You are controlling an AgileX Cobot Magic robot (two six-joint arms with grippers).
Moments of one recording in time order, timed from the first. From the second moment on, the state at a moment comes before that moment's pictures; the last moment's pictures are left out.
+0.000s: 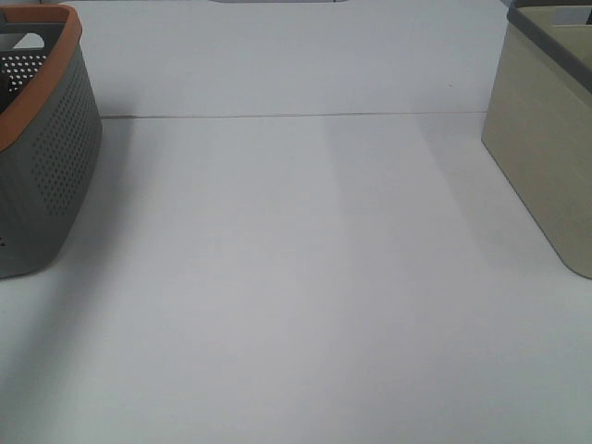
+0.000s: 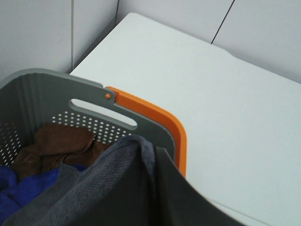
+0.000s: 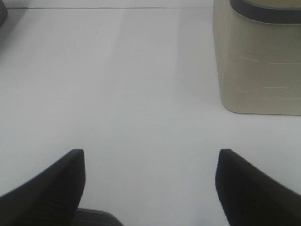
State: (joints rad) left arm -0.10 1.71 -1.52 0.68 0.43 -1.07; right arm 0.01 0.00 -0.50 0.15 1.07 -0.08
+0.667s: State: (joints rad) left arm -0.12 1.55 -1.52 0.71 -0.09 -1.07; right arm 0.01 0.00 -0.50 0.15 1.07 -0.08
